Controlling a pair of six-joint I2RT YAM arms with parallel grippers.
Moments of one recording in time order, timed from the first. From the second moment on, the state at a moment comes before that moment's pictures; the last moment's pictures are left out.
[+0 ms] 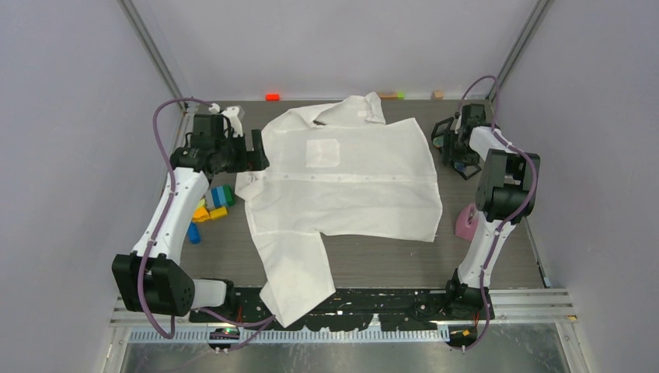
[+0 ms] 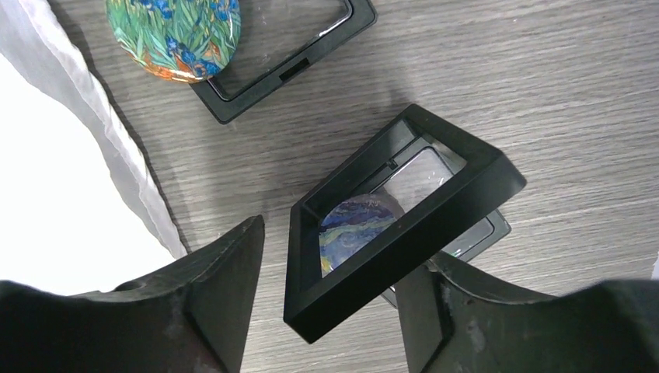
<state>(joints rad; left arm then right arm) -0.10 1.31 1.25 -0.71 0.20 -0.15 -0.16 2.05 1.50 -0.52 0.08 -0.05</state>
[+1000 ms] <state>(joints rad) -0.10 1.31 1.24 -0.71 0.20 -0.15 -0.10 2.04 1.49 -0.55 0.26 -0.08</state>
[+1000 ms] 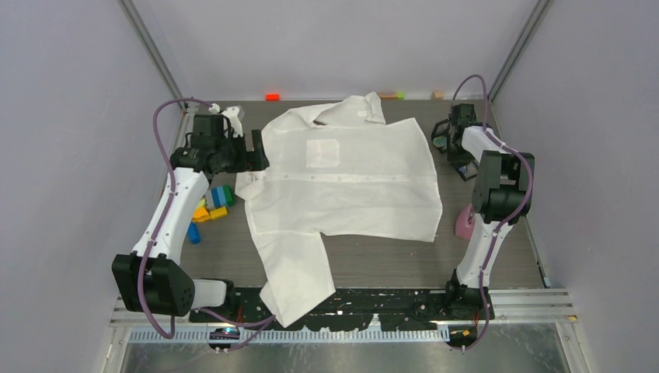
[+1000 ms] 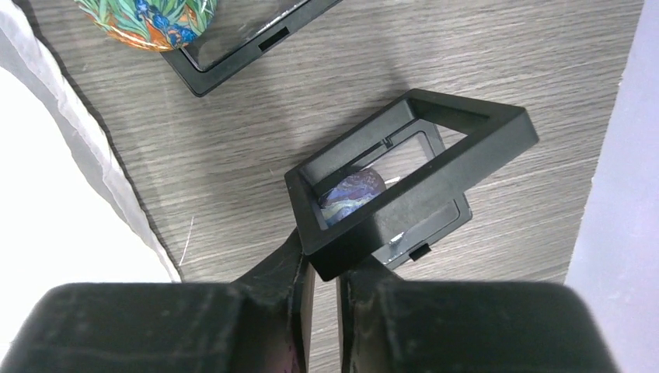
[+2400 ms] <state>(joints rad) -0.30 1.24 1.18 -0.59 0.60 -0.14 0.24 1.21 1.10 -0.60 -0.23 0.27</state>
